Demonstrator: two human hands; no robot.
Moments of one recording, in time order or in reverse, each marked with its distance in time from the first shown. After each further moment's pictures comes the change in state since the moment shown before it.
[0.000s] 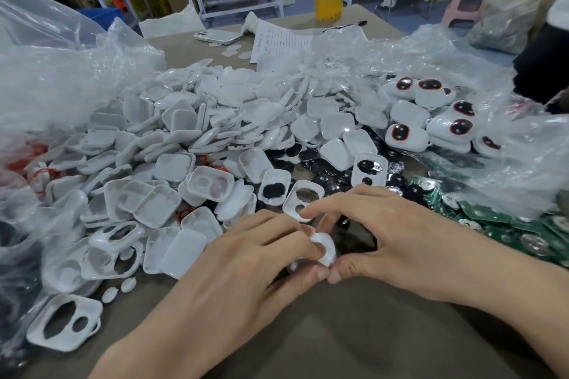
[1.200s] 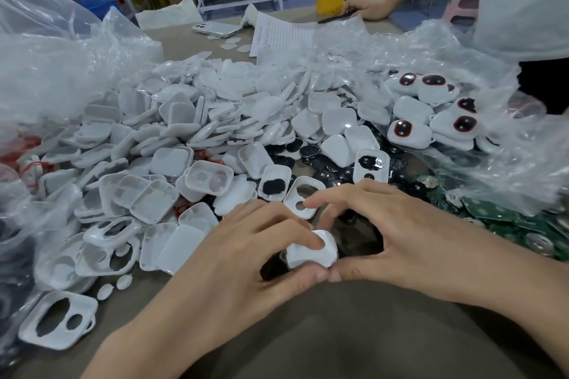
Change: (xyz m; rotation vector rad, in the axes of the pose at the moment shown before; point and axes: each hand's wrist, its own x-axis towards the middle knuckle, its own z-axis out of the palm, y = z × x) left_hand -0.002 -0.003 -0.003 -0.127 -0.032 -0.123; right_hand -0.005 -0.002 -0.001 0.048 0.015 0.018
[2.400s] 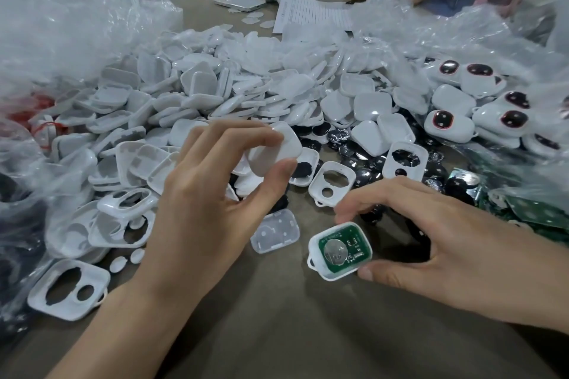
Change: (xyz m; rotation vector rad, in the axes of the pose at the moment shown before) left_hand 0.008 -0.025 -0.011 0.044 0.616 -0.044; right_hand -0.006 -0.010 -0.002 0.031 -0.011 -0.020
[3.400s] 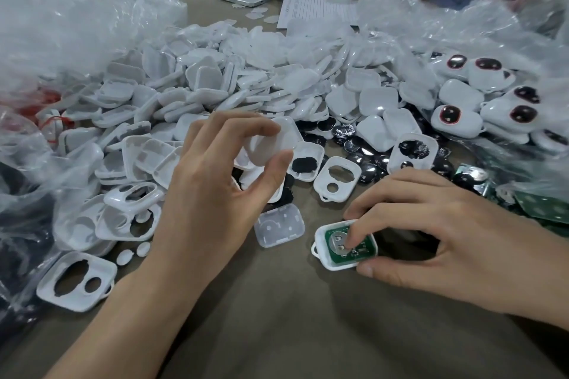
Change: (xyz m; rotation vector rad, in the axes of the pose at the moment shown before) left_hand 0.001 -0.007 0.003 0.044 -0.012 -0.051; right_hand 0.004 0.004 0.001 -0.168 0.005 -0.152
